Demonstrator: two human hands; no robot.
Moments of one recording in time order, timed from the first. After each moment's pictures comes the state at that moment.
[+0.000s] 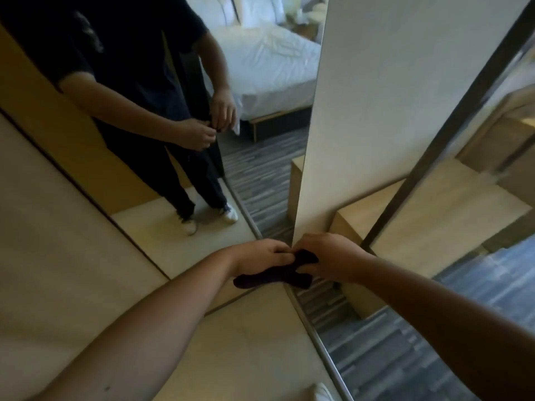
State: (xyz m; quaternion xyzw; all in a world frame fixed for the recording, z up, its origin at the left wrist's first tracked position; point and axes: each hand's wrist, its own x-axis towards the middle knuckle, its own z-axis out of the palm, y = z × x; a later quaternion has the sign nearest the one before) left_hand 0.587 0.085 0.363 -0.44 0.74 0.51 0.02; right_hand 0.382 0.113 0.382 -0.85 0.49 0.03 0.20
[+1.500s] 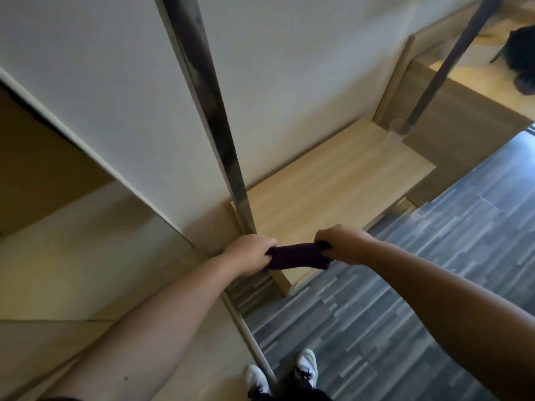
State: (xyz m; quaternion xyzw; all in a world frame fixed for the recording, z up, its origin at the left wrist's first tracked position) left_hand 0.161 0.012 0.284 -0.42 0.85 0.29 0.13; right_hand -0.087 0.047 0.301 -0.73 0.59 0.13 0.30
